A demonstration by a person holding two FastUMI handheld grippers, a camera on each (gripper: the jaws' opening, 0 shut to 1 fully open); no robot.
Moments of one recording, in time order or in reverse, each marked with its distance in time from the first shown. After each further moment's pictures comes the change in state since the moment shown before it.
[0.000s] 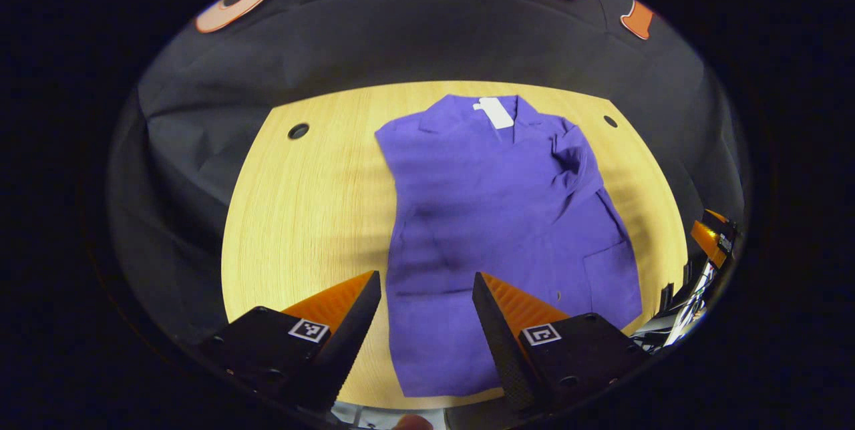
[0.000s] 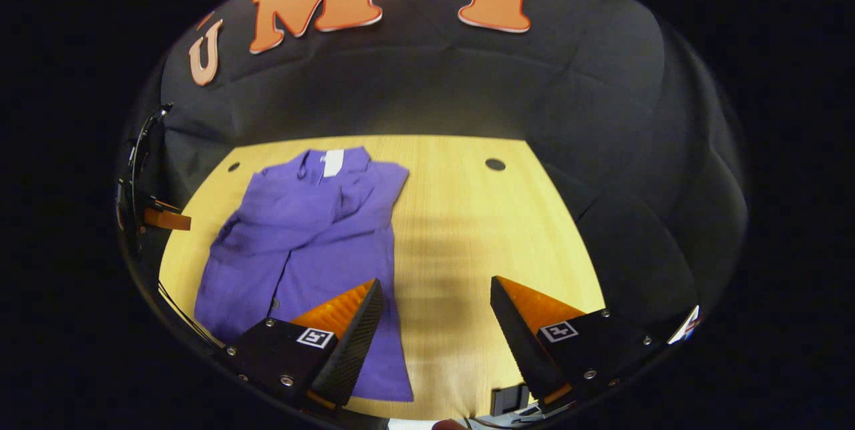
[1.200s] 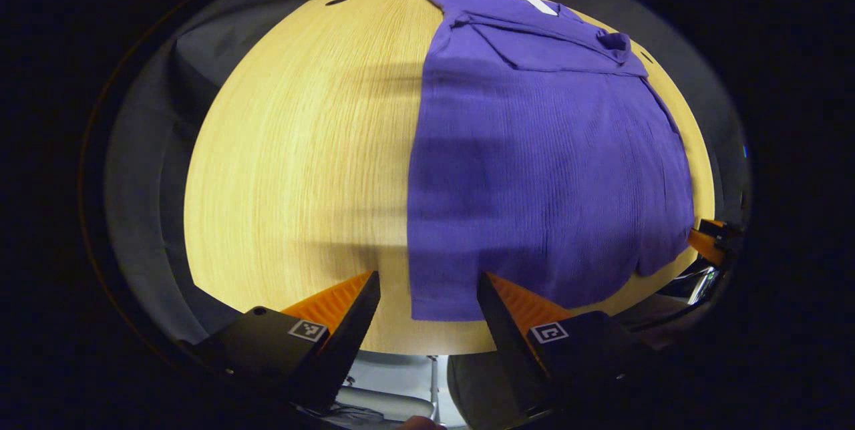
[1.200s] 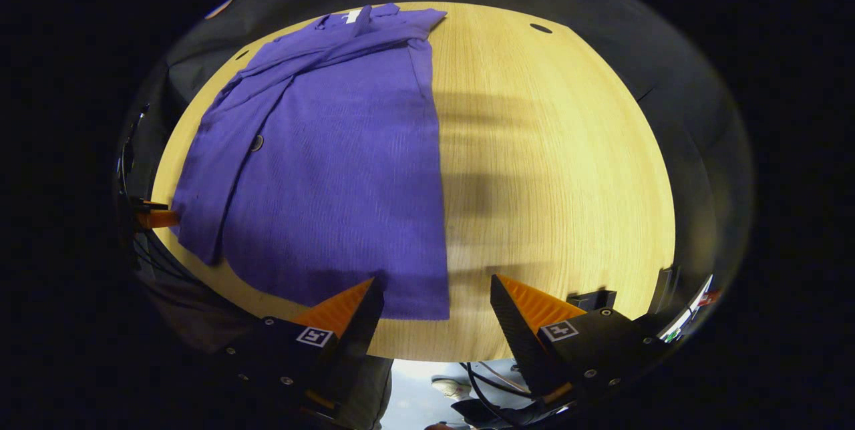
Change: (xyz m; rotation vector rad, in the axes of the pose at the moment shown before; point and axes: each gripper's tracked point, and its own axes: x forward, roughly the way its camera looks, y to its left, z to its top) left arm 0.050 0.020 -0.227 -0.145 0.342 0.035; right arm 0.010 0.043 -0.194 -0.060 0.477 0.069
